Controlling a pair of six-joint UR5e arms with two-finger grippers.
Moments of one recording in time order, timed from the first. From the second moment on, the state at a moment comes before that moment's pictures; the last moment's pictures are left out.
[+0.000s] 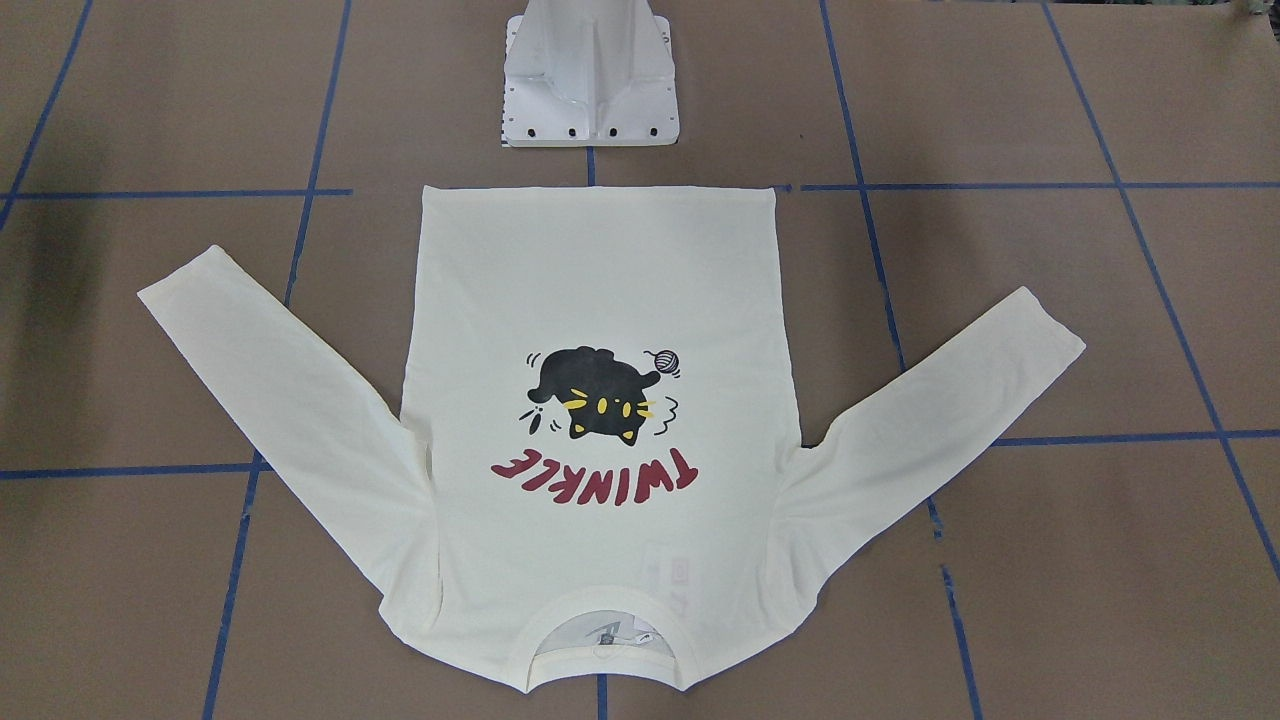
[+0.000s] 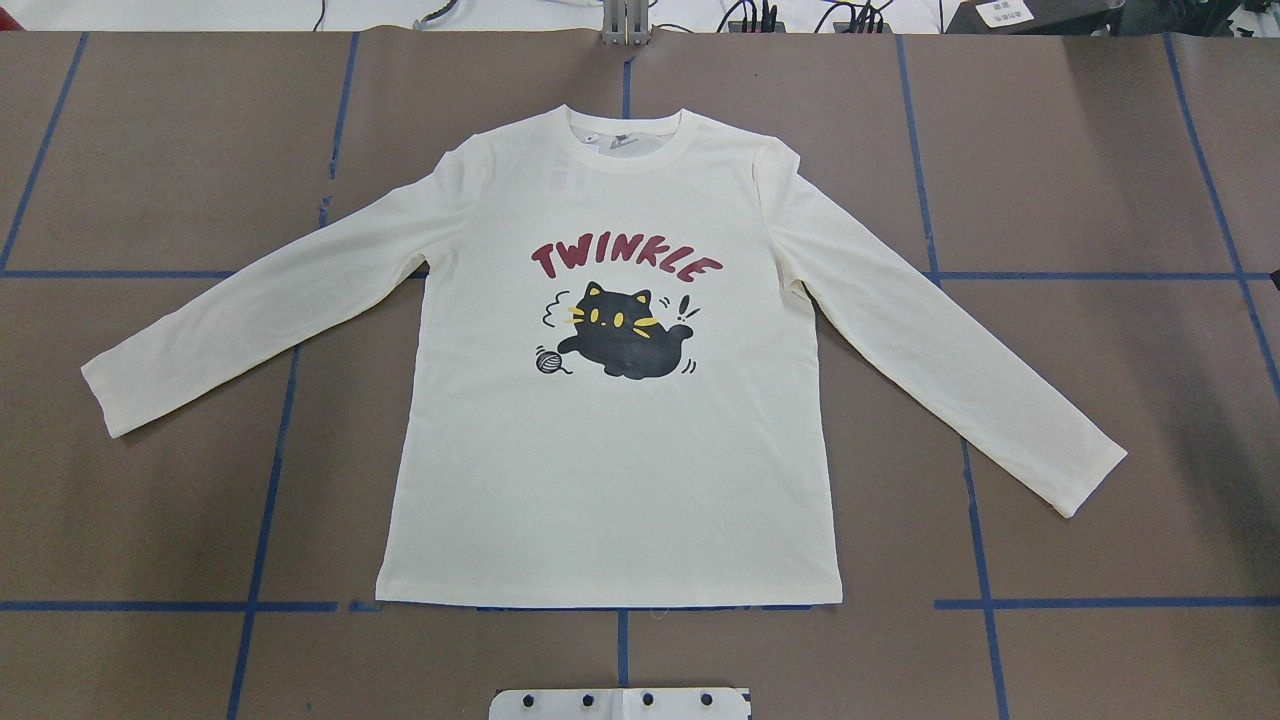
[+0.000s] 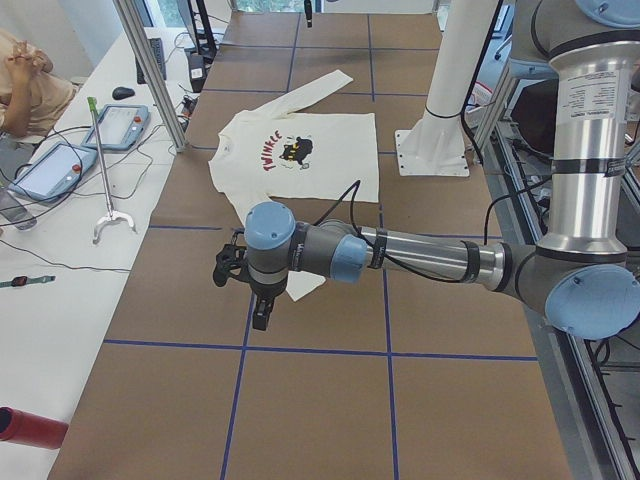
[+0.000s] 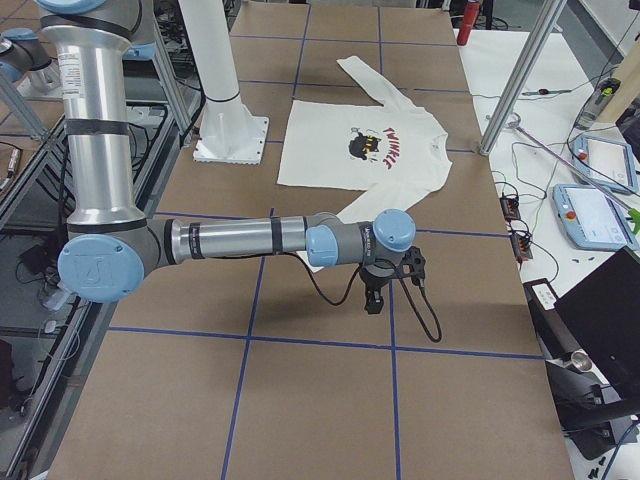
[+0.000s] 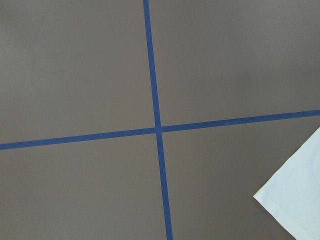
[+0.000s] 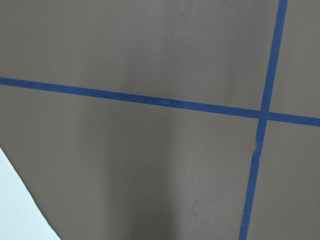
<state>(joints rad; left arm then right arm) -1.54 -1.54 -1.73 -1.69 -2.36 -0.04 1.41 -1.53 1.60 -1.53 2.43 0.08</state>
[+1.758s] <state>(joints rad) -1.41 -1.52 -1.71 -1.83 -2.40 -0.07 1.00 -1.71 1.71 -0.88 2.27 0.87</state>
